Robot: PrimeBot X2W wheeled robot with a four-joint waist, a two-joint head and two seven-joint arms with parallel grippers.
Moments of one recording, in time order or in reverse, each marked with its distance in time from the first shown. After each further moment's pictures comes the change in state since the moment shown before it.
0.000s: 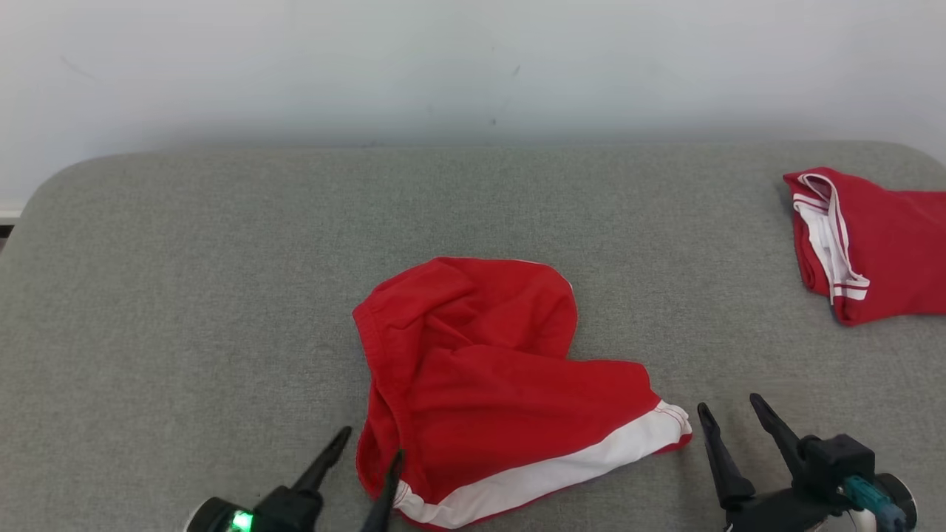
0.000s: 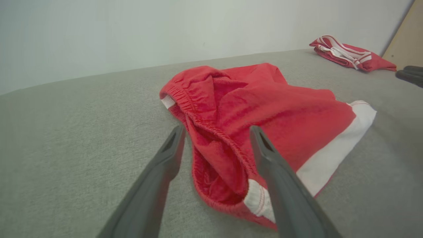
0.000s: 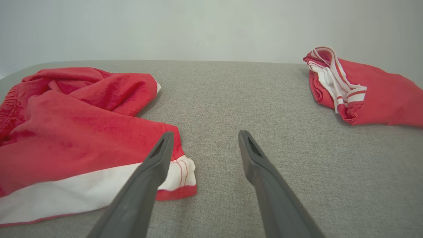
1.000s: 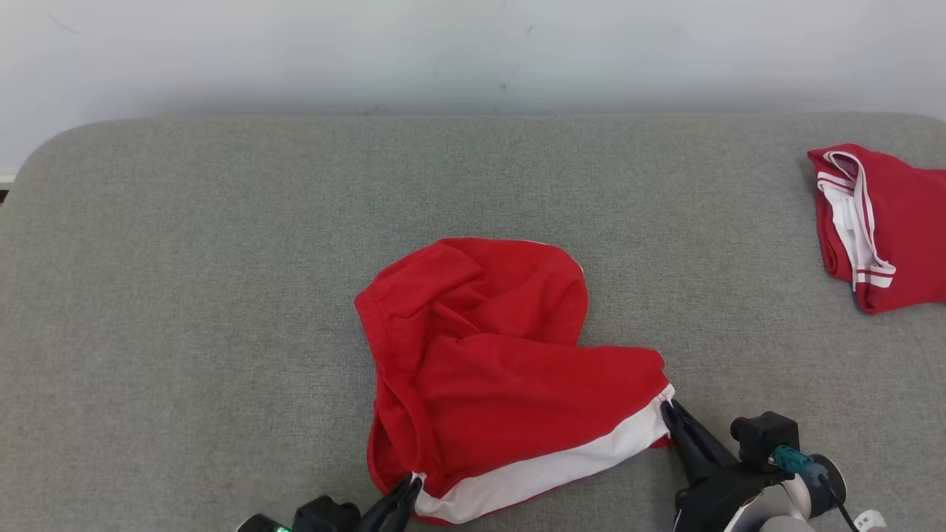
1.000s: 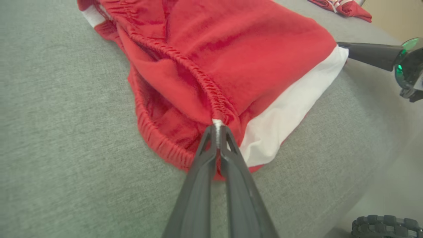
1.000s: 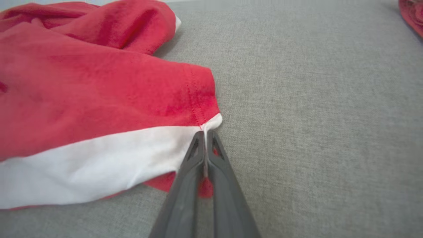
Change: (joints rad) left arm -0.105 0.072 -0.298 0.181 -0.192 0.000 0.004; right arm -0.251 -0.013 0.277 0.403 0.172 0.000 -0.077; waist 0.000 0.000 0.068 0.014
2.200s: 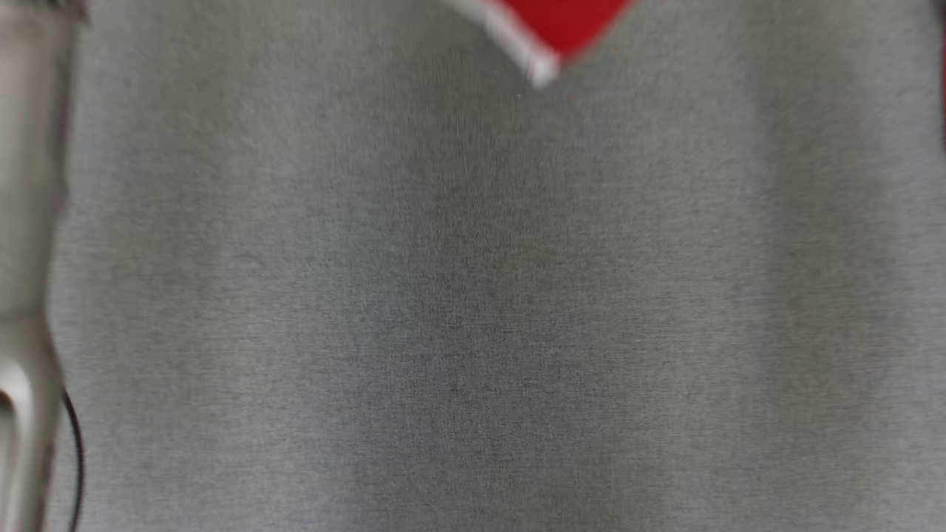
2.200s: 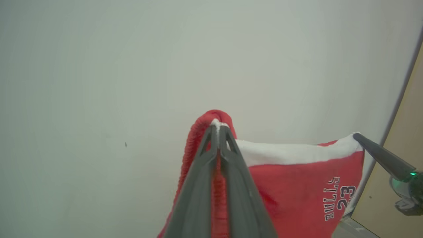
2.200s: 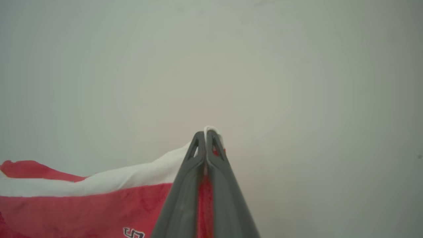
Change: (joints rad) left arm -1.320 0.003 0.280 0.033 -0.420 0.000 0.246; right arm -1.176 -0.092 -0.239 -0.196 0.239 0.000 0.297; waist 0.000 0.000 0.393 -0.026
